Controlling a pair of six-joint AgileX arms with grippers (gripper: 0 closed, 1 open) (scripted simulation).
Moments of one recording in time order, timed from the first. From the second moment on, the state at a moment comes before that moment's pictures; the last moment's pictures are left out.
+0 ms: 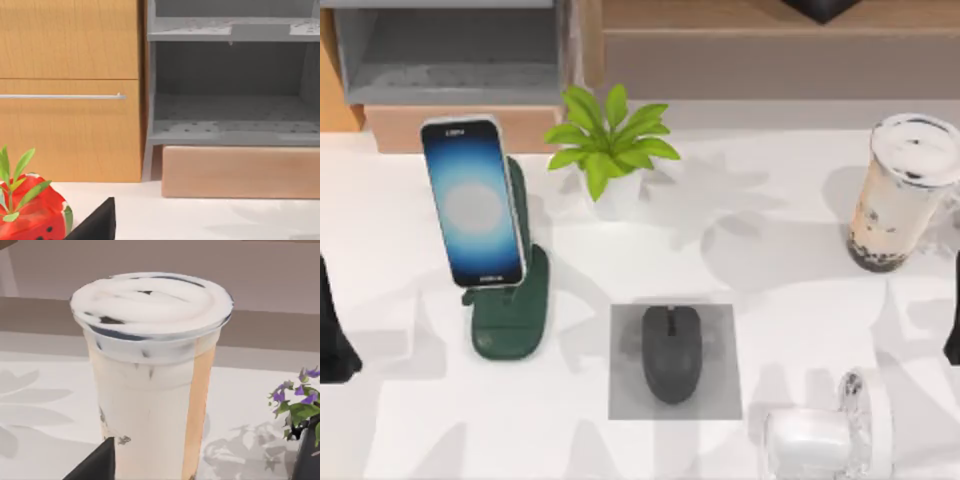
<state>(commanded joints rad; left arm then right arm) 0.00 0.00 0.00 0.00 0.00 0.00 0.15 0.92 -0.02 0.81 0.04 0.01</state>
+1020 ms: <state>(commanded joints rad) 0.00 0.00 0.00 0.00 0.00 0.00 0.39 2.00 0.31 1.58 0.43 0.05</state>
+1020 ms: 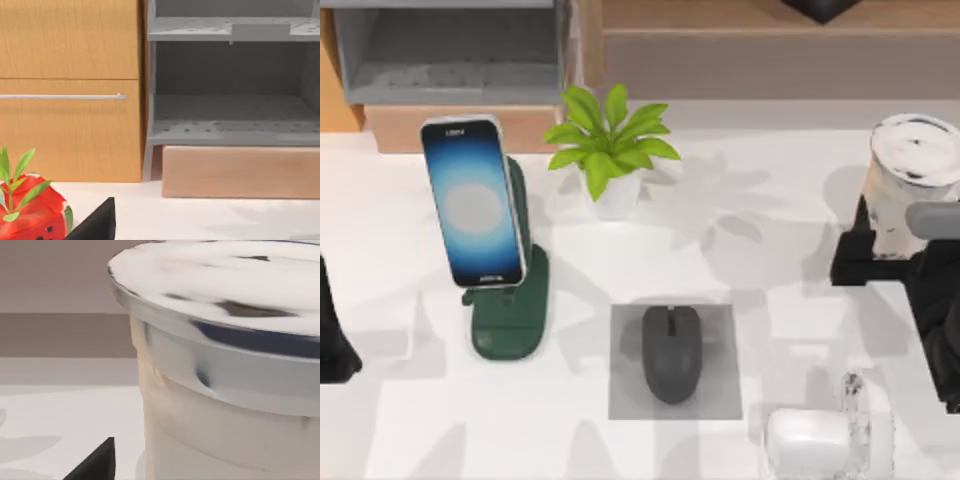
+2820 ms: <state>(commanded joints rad) 0.00 0.00 0.00 0.00 0.00 0.00 0.34 2.05 0.42 1.52 0.38 0.04</state>
